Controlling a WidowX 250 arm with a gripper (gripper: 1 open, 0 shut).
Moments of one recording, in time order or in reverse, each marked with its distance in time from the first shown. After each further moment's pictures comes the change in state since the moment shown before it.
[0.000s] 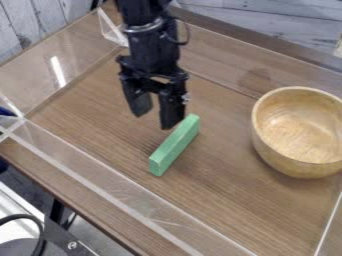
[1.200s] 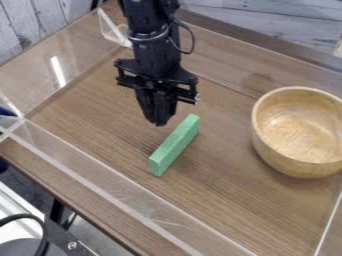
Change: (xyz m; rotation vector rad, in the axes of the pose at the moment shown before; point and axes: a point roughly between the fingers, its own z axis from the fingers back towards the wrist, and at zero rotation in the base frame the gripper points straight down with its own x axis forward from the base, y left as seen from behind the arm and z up) arm 0.008 -0.014 -0.006 0.092 -0.043 0.126
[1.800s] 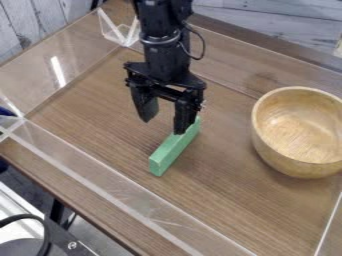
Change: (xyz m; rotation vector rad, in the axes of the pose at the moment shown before) arm 0.004 -0.005 -0.007 0.021 0.054 -0.023
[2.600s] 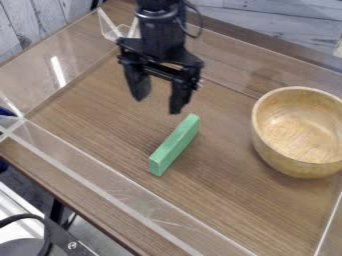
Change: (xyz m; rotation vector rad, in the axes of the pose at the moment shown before) arm 0.003 -0.004 0.025 0.082 -0.047 0.028
